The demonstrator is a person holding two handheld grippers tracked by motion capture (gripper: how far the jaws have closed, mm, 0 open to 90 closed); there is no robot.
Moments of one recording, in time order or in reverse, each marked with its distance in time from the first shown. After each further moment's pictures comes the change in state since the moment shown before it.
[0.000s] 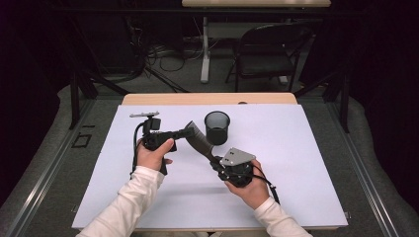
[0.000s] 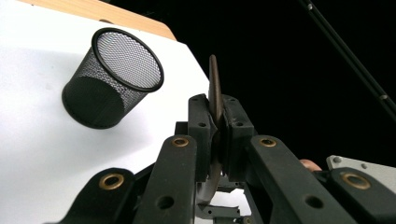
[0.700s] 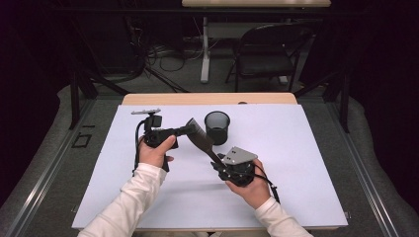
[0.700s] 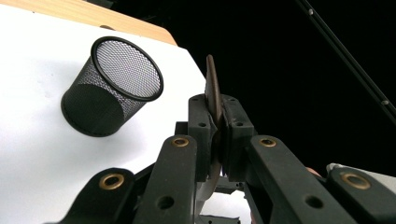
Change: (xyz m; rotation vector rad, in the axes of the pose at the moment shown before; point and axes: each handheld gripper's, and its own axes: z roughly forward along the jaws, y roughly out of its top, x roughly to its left) left arm -0.002 0.006 0.004 -0.020 0.010 -0.004; right arm -0.004 -0.001 -0.001 -0.007 -0.023 0.018
